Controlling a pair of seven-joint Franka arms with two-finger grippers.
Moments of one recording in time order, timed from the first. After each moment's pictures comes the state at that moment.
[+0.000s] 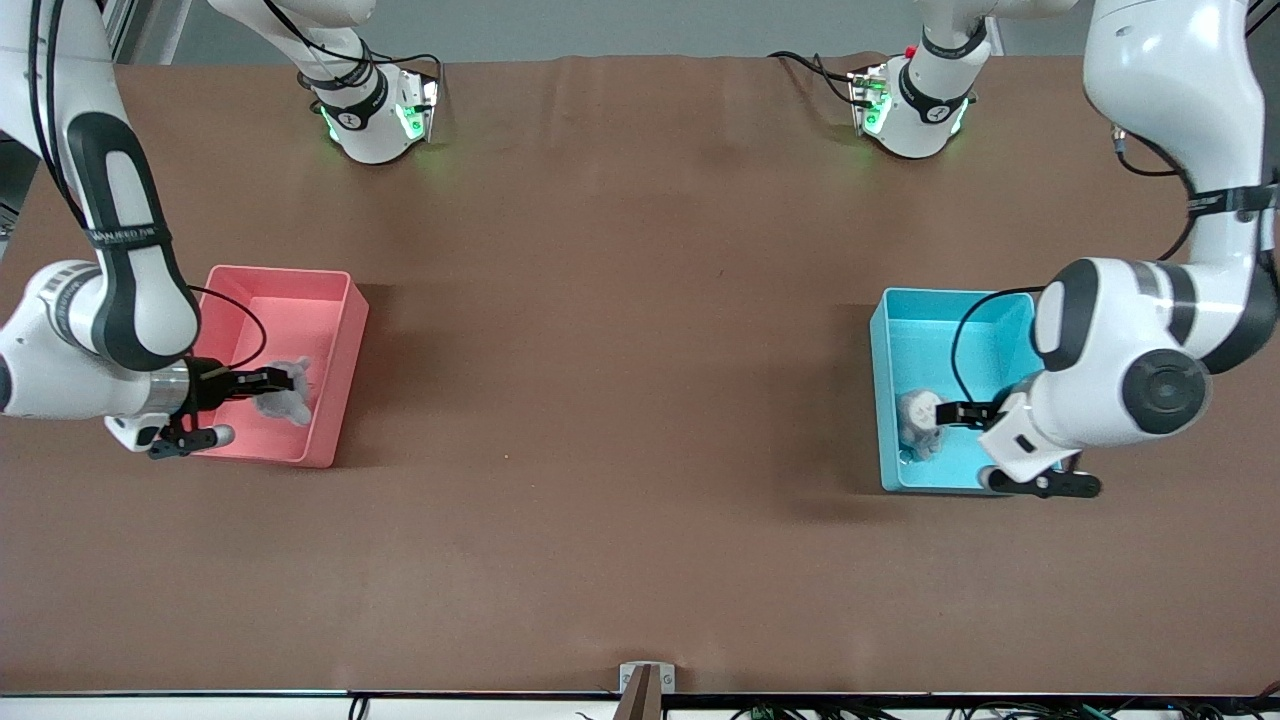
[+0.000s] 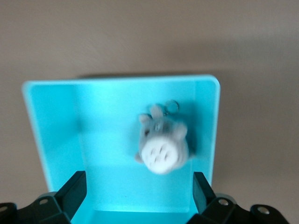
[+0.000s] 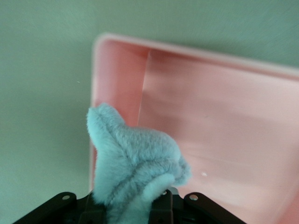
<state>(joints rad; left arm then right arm) -0.11 0.50 0.00 -1.48 0.03 1.85 -0.04 -0.11 0.43 -0.05 -1.78 0.24 1.90 -0.42</state>
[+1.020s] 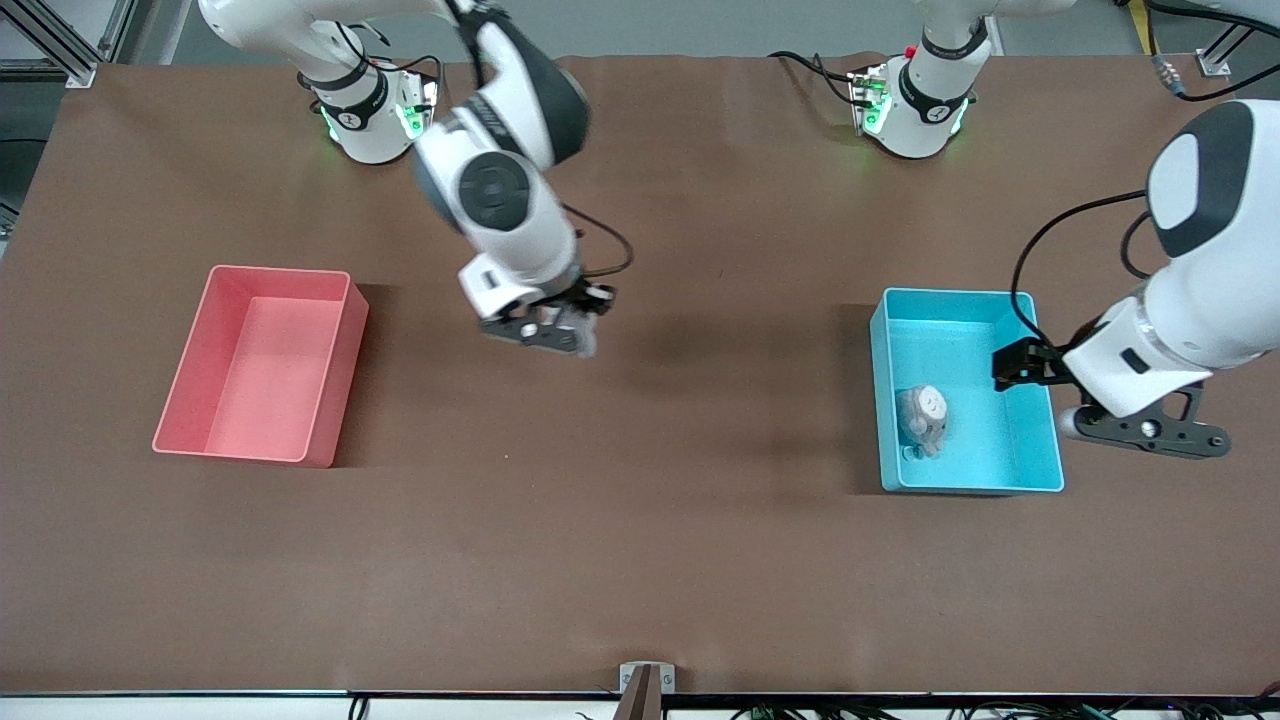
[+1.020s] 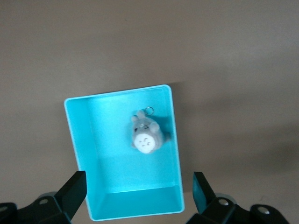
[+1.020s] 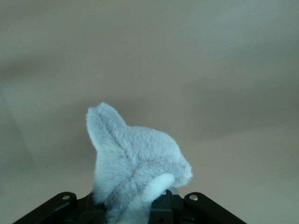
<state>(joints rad) -0.11 0.35 -0.09 -1.32 0.03 1.65 -0.04 0.76 0.45 -0.02 -1.61 0.17 2.06 0.94</state>
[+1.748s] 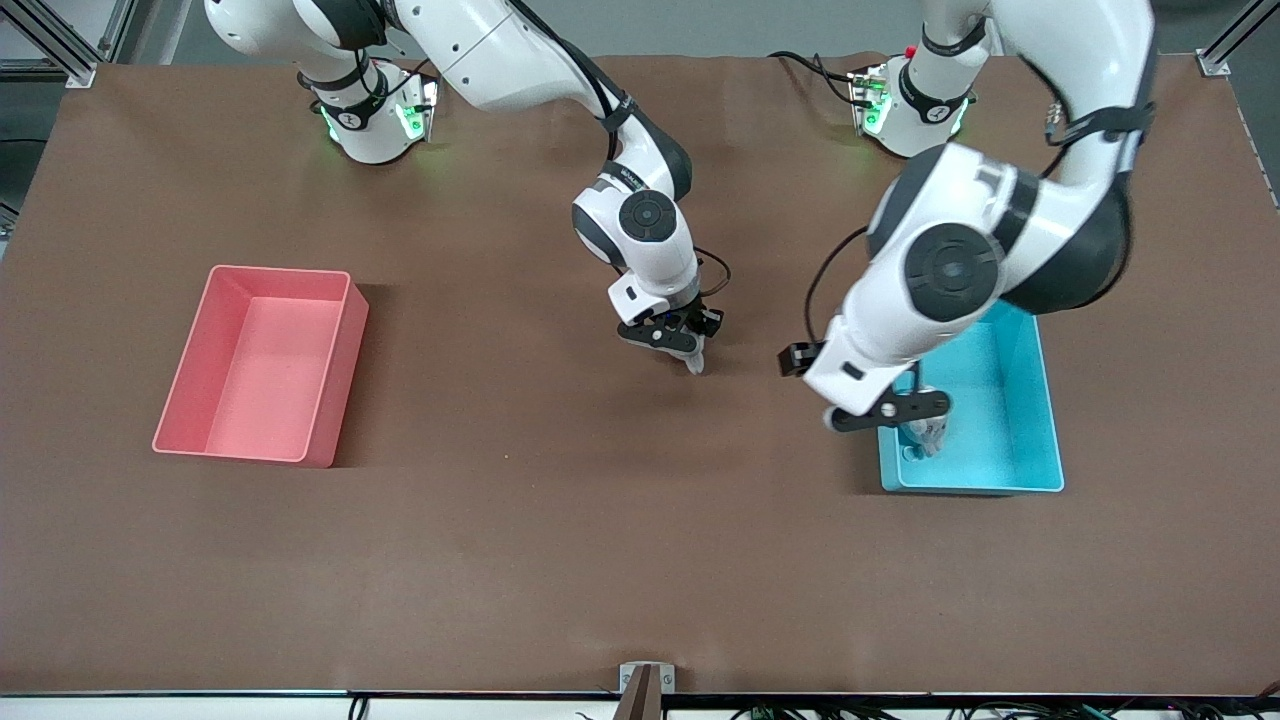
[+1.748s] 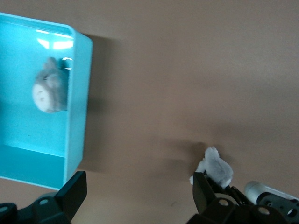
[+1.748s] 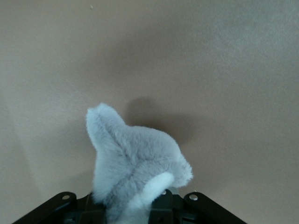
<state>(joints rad) -0.36 0.49 -0.16 -1.35 0.03 1.70 -0.65 0.93 0.79 -0.03 -1.52 0.17 2.49 1.10</state>
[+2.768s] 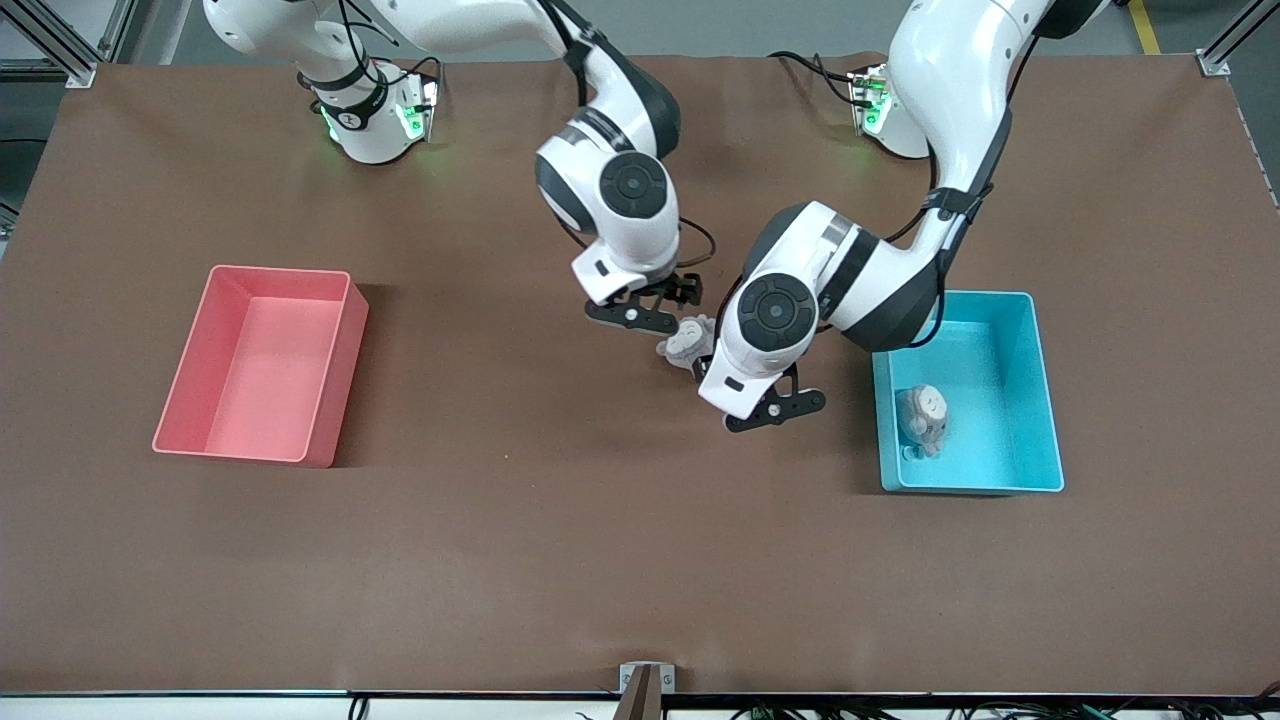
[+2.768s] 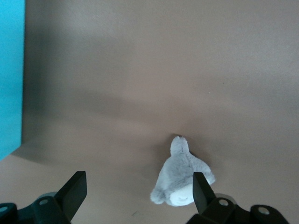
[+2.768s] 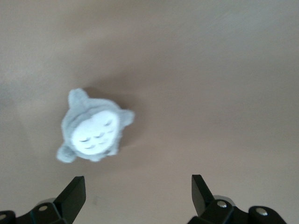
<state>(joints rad) -0.48 0.64 -0.16 -1.39 0.03 1.83 -0.87 0.87 0.53 -0.06 -1.51 0.14 1.98 0.96</state>
